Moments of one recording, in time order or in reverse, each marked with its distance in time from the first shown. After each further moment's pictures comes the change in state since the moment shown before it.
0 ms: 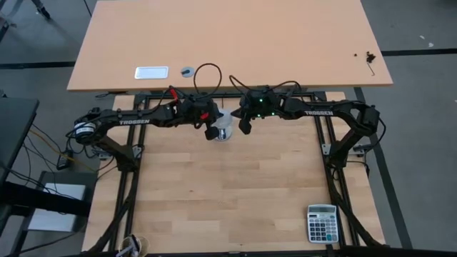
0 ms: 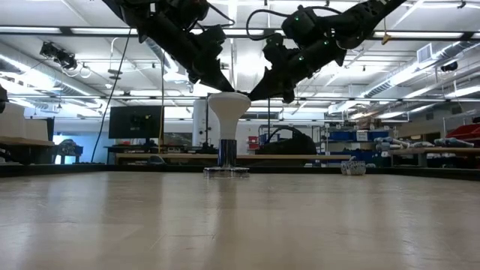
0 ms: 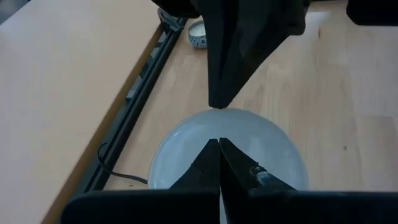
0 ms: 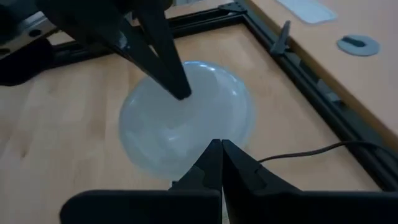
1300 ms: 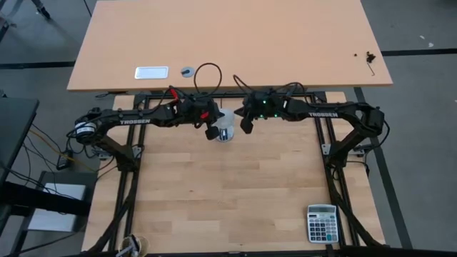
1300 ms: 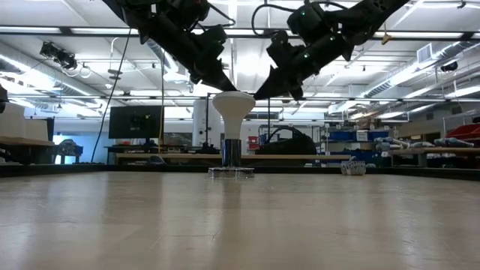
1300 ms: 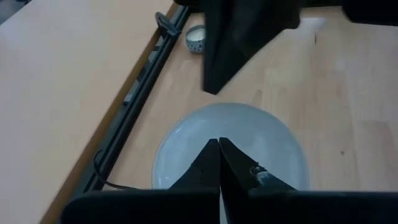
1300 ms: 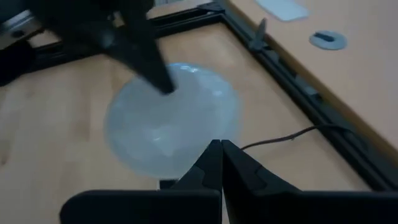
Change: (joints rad) left arm 0.001 0.001 0.000 0.020 0.020 0.000; right arm -0.002 -0.063 -0.043 0.000 0.113 0.034
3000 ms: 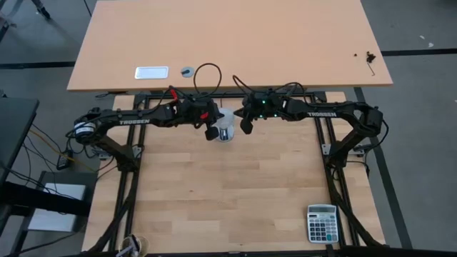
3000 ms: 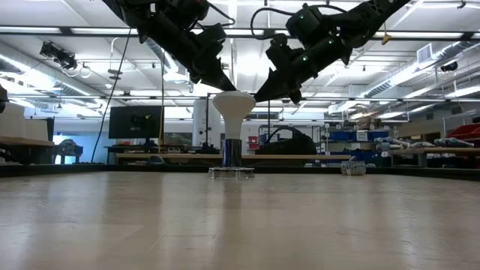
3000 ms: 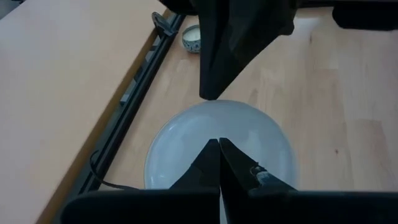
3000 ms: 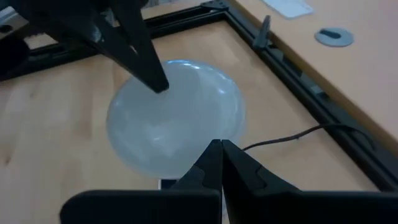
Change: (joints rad) left arm 0.000 -0.001 -0.001 -0.002 0.009 -0.001; right arm 0.000 0.017 0.000 0.006 -0.042 0.011
